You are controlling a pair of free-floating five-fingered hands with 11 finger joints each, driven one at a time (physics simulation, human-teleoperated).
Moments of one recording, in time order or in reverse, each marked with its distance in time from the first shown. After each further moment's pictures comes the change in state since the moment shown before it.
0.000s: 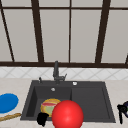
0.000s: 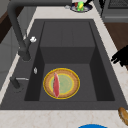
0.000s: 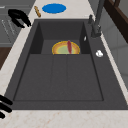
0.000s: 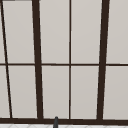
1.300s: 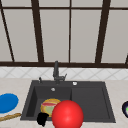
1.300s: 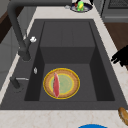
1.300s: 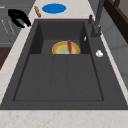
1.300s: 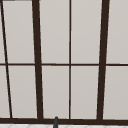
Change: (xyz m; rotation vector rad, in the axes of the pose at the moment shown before) left hand 0.000 0.000 0.000 0.000 0.000 0.000; right hand -0.133 -0.028 -0.100 0.039 -0.002 0.008
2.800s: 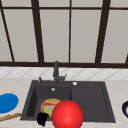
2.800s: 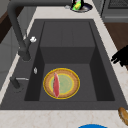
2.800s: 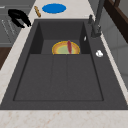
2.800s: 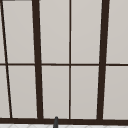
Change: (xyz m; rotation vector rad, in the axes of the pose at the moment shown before) left hand 0.000 0.000 0.000 0.000 0.000 0.000; right hand -0.014 -0.001 -0.080 -0.122 -0.078 -0.134
